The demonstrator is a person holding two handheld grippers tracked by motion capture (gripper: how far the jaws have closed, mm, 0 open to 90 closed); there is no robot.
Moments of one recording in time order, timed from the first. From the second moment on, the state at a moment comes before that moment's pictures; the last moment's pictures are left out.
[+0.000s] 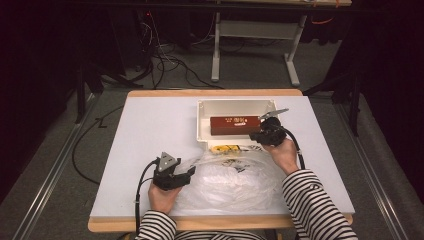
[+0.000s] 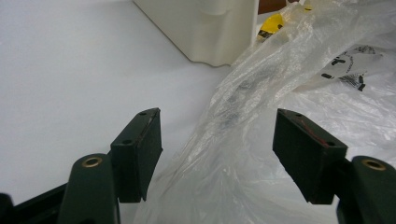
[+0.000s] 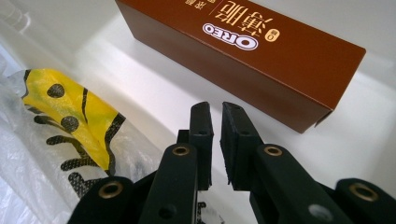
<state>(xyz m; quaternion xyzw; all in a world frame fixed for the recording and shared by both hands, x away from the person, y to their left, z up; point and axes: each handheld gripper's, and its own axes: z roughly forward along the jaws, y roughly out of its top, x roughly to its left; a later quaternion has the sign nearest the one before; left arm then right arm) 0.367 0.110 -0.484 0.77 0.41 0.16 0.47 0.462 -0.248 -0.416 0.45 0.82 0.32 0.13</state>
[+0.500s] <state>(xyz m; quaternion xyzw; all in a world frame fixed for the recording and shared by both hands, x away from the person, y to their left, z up) 0.366 0.110 -0.483 0.76 0.41 0.16 0.47 0.452 -0.257 -0.407 0.45 0.82 0.34 0.14</state>
